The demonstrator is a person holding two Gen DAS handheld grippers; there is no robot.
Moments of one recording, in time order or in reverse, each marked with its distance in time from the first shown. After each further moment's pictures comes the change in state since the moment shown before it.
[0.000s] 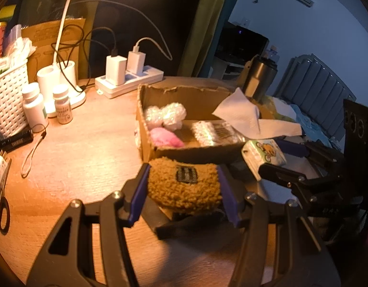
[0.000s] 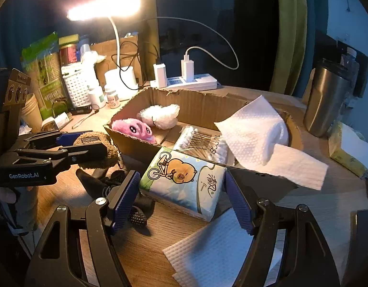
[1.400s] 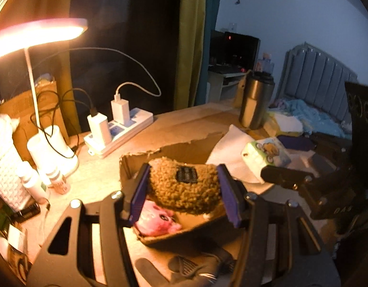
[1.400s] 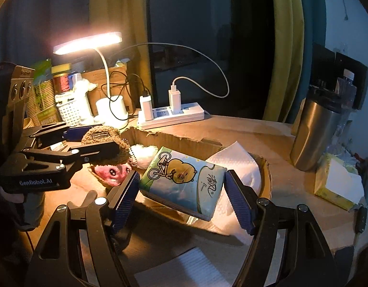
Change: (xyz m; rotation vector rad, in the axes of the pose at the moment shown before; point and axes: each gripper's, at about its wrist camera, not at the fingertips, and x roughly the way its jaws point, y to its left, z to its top) left arm 0.014 -0.046 0.068 0.169 -0.102 0.058; right arm -0.006 -0.044 0.049 -0.011 -0.087 0.007
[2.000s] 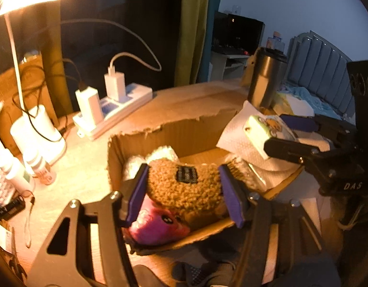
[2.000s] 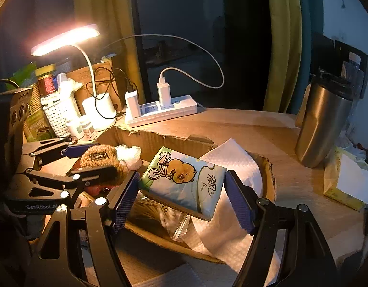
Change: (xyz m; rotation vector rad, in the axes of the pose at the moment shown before) left arm 0.052 0.010 -0.011 0.010 0.109 0.016; right arm 0.037 -0.021 0.002 0.047 0.033 0.002
